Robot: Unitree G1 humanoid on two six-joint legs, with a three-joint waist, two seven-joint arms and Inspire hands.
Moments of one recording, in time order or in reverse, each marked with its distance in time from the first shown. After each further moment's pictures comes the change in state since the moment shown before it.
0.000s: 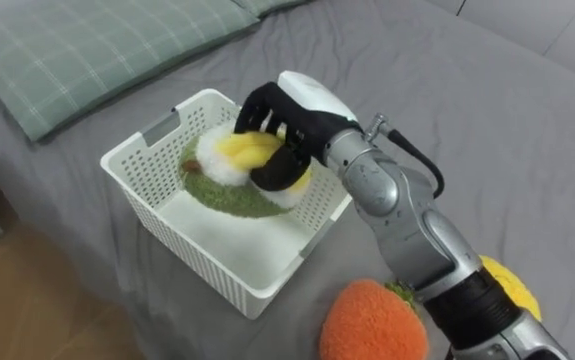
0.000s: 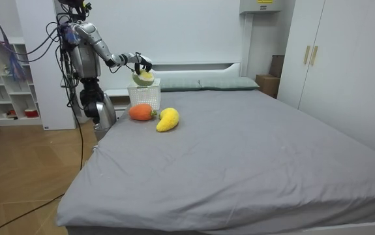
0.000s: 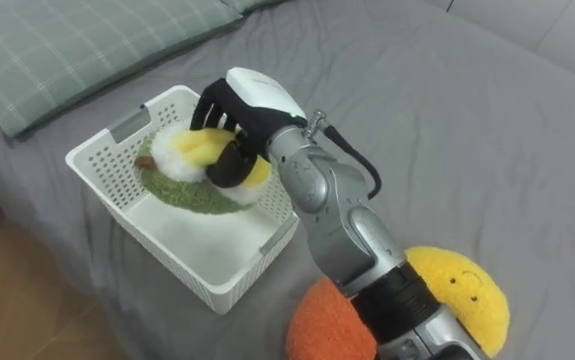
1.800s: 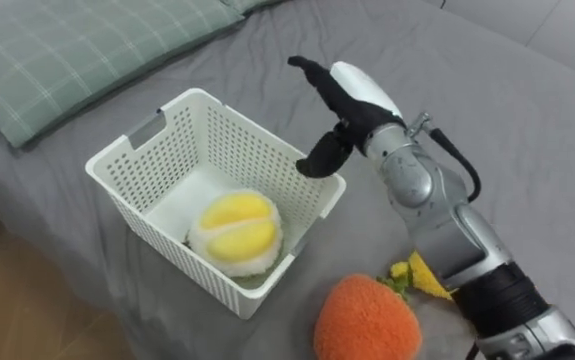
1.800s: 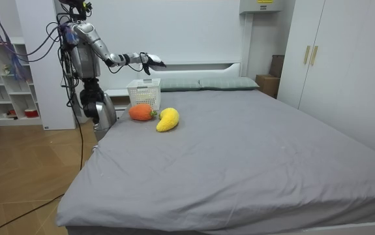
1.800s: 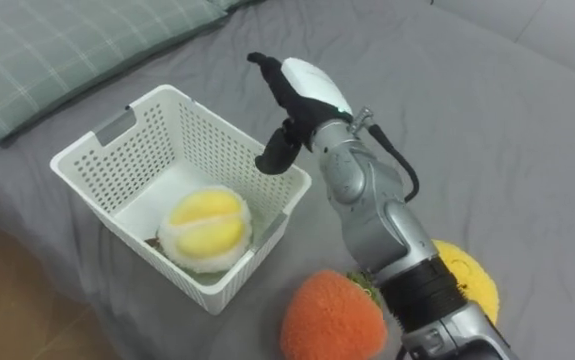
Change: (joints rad) left arm 0.011 -0.023 0.057 0.002 0.018 0.033 0.003; right arm 0.001 -0.103 -0.115 0.054 0.098 -0.013 -0.114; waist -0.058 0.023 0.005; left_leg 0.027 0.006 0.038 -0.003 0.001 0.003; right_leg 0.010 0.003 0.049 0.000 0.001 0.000
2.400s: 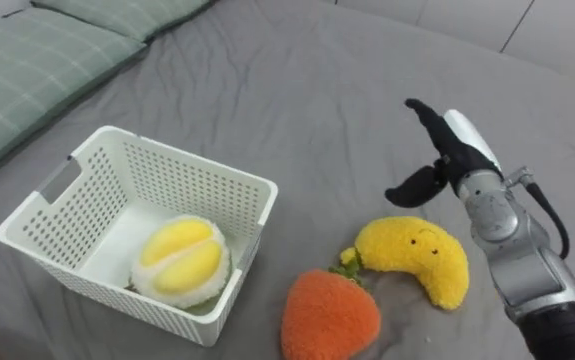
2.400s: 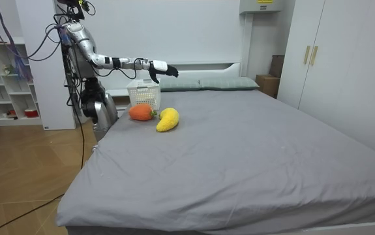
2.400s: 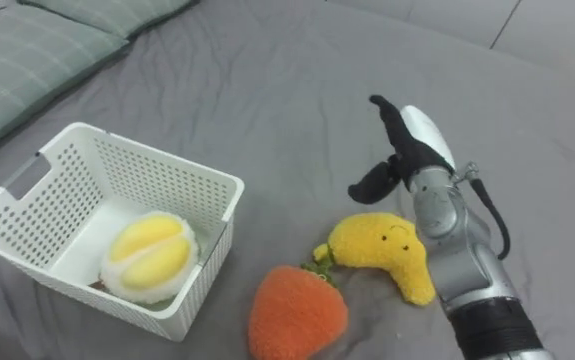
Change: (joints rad) left arm 0.069 0.025 0.081 0.030 -0.002 -0.053 0.001; right arm 0.170 -0.133 -0.232 0.234 0.091 -0.053 -0.079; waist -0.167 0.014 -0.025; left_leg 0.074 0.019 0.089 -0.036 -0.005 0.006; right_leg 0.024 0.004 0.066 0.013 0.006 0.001
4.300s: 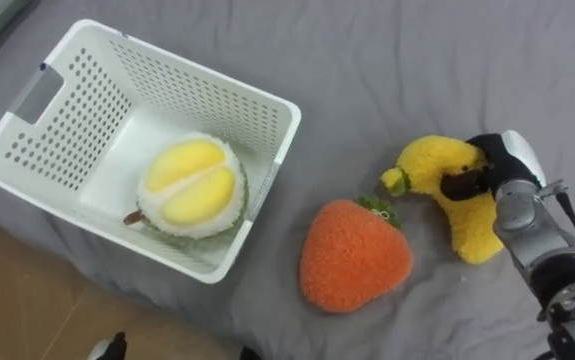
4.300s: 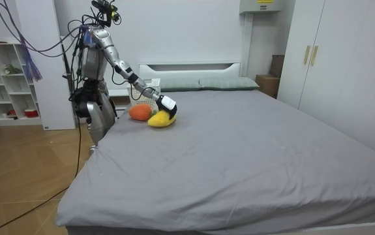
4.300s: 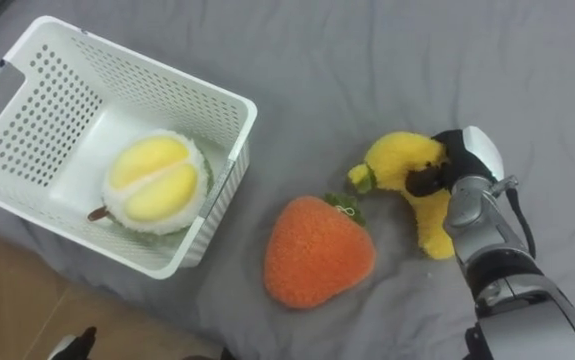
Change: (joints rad) left arm -0.280 0.060 -0.258 0.236 -0.373 -0.177 0.066; right arm -0.319 -0.041 0.150 0.751 0.204 -0.219 -0.274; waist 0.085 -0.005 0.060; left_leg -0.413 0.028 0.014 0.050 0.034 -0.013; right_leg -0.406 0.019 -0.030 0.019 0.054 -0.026
